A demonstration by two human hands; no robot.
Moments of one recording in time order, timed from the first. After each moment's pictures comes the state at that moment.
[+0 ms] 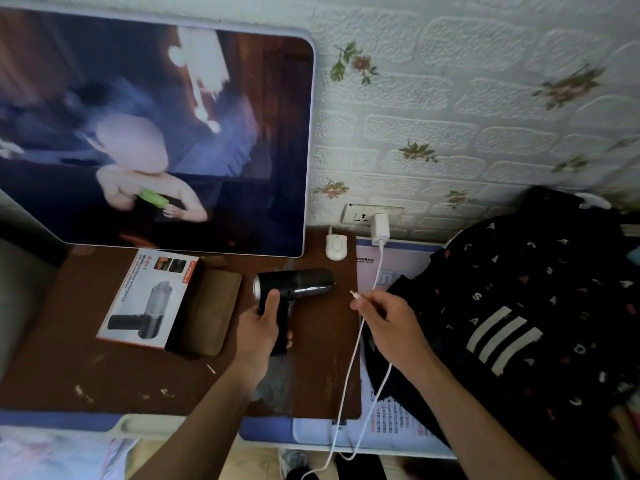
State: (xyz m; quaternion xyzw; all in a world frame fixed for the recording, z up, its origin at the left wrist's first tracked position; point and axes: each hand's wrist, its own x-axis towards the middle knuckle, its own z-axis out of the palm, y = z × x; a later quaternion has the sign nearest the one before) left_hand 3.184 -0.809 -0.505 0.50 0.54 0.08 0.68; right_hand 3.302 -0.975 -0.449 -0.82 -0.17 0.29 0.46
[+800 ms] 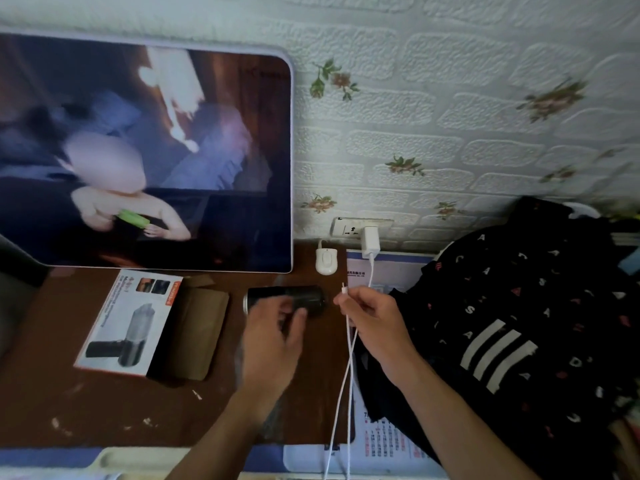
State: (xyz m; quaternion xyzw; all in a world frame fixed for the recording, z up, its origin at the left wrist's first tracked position) left_hand 3.205 -0.831 -0.481 0.82 0.39 0.13 0.41; right_hand 3.319 -0.953 -0.444 -0.77 -0.11 0.31 0.55
